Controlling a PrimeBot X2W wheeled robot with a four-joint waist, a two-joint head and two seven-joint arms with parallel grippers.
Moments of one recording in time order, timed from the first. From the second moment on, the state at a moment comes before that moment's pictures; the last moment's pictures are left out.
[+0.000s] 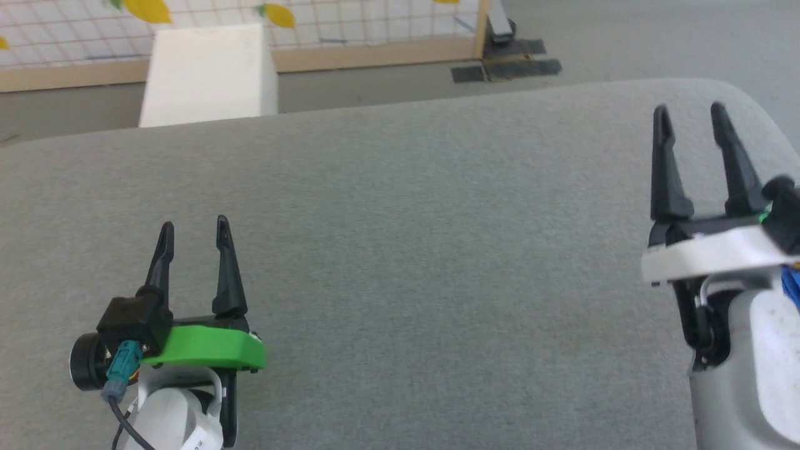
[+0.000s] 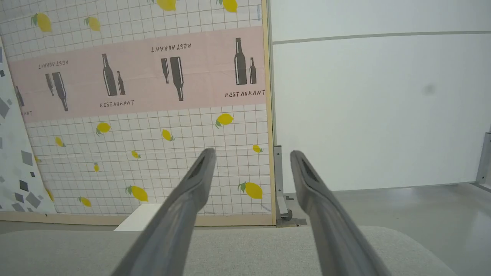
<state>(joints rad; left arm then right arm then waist) -0.12 0.15 -0.07 0.02 -0.25 0.11 -0.25 -0.36 -0.05 -0.09 0.08 0.15 0.13 -0.17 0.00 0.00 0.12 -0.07</state>
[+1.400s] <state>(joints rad) -0.11 0.11 -0.12 0.28 -0.25 0.09 -0.25 -0.04 -0.05 -0.03 0.21 0.19 0.13 -0.23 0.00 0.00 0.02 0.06</state>
